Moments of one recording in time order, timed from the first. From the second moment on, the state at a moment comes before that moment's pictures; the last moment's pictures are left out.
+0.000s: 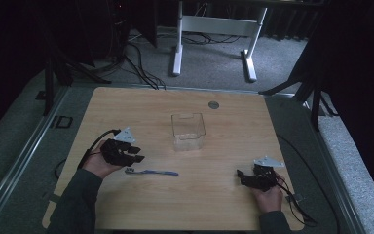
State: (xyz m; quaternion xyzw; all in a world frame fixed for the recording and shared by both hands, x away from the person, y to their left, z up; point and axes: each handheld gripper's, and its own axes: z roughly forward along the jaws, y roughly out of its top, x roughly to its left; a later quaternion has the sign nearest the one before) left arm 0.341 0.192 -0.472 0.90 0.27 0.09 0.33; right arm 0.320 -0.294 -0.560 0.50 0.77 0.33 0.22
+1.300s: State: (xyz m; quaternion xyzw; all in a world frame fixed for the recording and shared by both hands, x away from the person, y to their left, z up) left arm 0.339 0.158 -0.498 0.95 0.20 0.05 0.23; right arm 0.320 -0.294 -0.560 0.50 0.77 0.33 0.22
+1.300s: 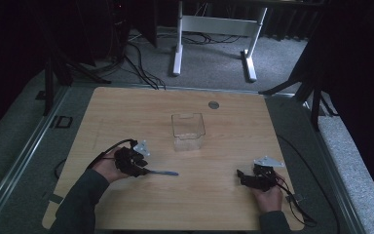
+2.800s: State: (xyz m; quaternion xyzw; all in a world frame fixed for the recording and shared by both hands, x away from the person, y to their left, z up) left arm 0.354 0.138 -0.518 0.97 0.18 0.04 0.14; right arm 0.320 -0.294 -0.560 0.50 0.77 0.33 0.22
